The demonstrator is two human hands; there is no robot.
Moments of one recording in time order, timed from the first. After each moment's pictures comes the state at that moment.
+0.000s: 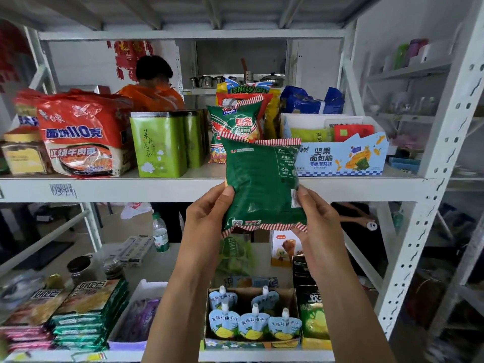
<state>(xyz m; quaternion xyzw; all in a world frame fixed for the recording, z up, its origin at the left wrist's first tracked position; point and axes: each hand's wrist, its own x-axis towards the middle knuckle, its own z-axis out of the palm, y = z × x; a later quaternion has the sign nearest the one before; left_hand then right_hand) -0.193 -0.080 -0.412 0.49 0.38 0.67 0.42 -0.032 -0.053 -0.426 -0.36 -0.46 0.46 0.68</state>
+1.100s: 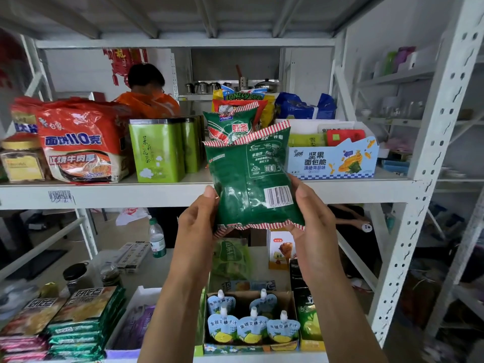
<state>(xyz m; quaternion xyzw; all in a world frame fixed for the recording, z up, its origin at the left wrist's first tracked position) -0.201 -0.088 -0.418 0.50 0.37 0.66 0.42 -0.040 -0.075 -0.420 -0.25 -0.50 0.44 0.70</state>
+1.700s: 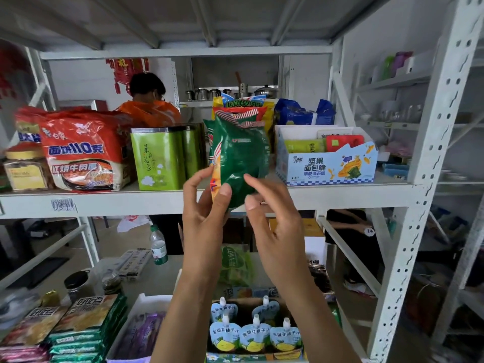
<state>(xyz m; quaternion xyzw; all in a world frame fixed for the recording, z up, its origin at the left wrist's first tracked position) -0.186 -0.088 -0.402 0.51 0.27 0.74 0.34 -0.079 -0.076 -0.416 -0.28 -0.68 0.10 0.67</state>
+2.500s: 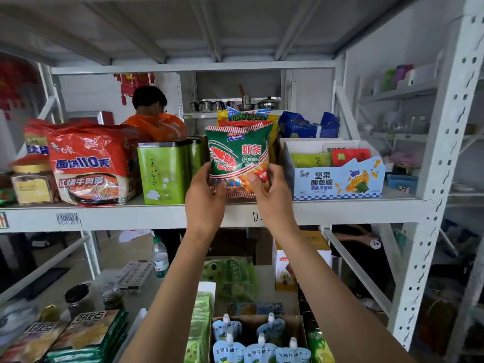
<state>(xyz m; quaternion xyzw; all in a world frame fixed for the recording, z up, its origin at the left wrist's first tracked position) -0.227 0.018 -0.378 0.59 0.50 0.63 0.04 -0.090 0.032 -0.380 -0.40 -0.64 0.17 0.63</state>
